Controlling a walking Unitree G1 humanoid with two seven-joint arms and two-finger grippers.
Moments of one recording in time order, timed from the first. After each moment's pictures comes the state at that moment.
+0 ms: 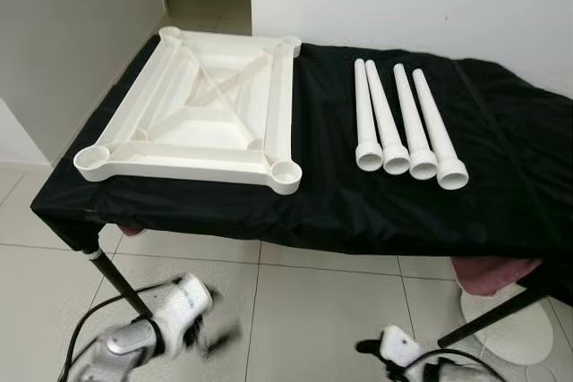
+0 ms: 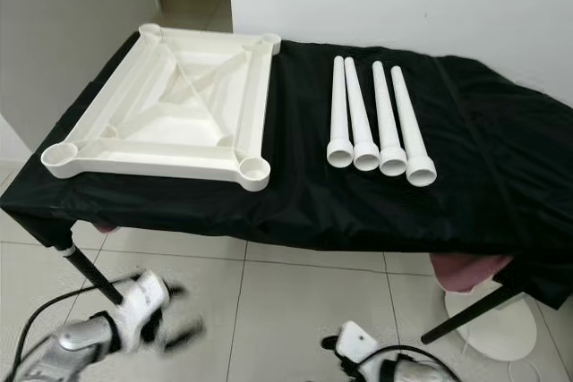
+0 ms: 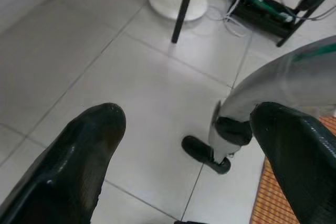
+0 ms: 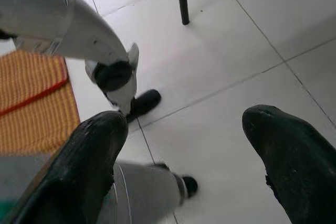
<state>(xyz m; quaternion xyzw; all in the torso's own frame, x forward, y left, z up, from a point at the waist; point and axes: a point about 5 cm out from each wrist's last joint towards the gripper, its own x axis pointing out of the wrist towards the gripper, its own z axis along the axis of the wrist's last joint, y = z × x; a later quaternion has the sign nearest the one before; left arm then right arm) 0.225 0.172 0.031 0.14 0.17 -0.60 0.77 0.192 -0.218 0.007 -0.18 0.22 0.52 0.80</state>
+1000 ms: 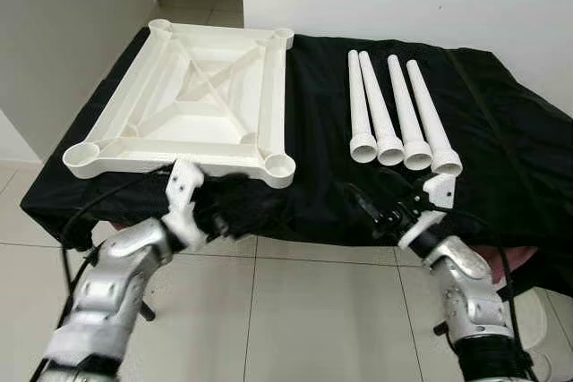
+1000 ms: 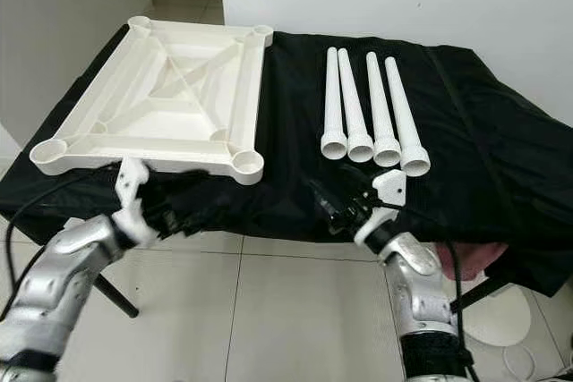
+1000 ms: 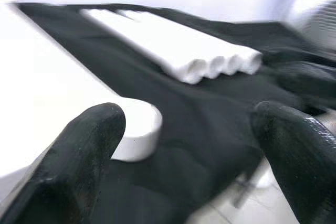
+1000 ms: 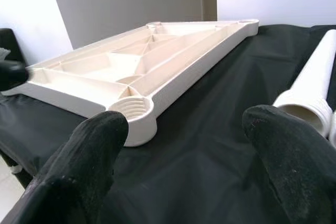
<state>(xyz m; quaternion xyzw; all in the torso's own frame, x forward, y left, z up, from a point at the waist) 0.308 0.132 0.170 -0.02 -0.06 -0.44 0.90 0.301 -0.174 0.156 0.02 -0.11 0.28 0.96</state>
